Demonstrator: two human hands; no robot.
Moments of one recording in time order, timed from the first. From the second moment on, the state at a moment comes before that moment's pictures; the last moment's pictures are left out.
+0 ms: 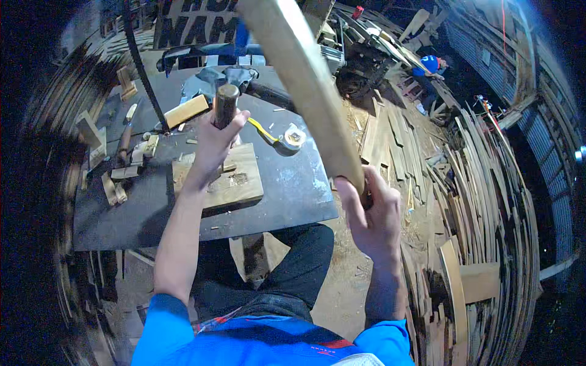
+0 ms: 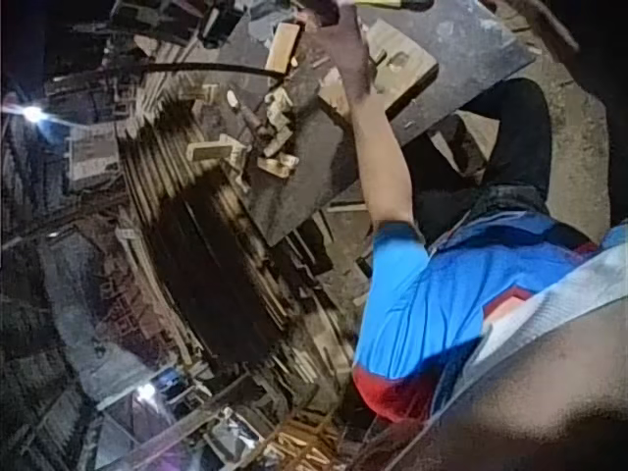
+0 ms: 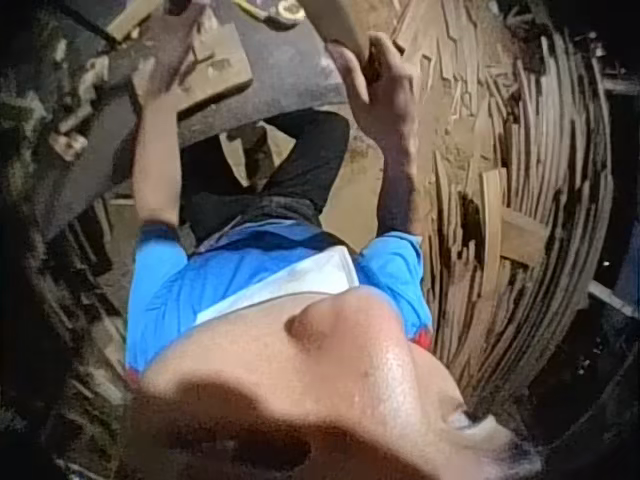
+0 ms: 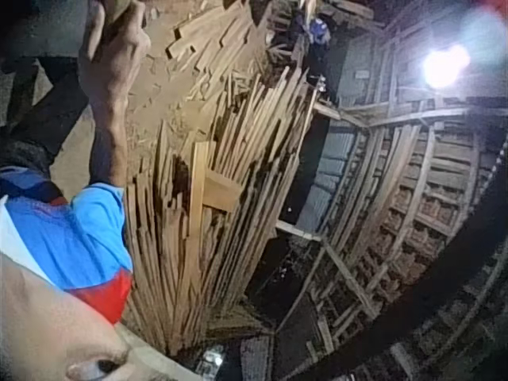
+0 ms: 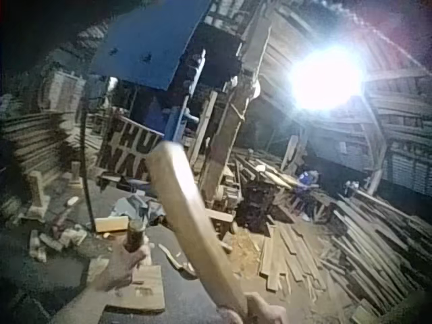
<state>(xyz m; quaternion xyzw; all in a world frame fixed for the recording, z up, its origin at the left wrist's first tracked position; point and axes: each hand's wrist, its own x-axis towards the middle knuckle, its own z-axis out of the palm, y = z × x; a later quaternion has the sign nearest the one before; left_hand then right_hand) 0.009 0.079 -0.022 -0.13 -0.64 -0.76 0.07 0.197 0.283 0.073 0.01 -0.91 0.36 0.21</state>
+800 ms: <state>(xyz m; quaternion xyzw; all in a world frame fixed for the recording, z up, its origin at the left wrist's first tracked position) 0.017 0.075 -0.021 -0.14 -0.64 -0.75 0.08 0.193 0.276 0.077 0.00 -0.87 0.46 0.18</state>
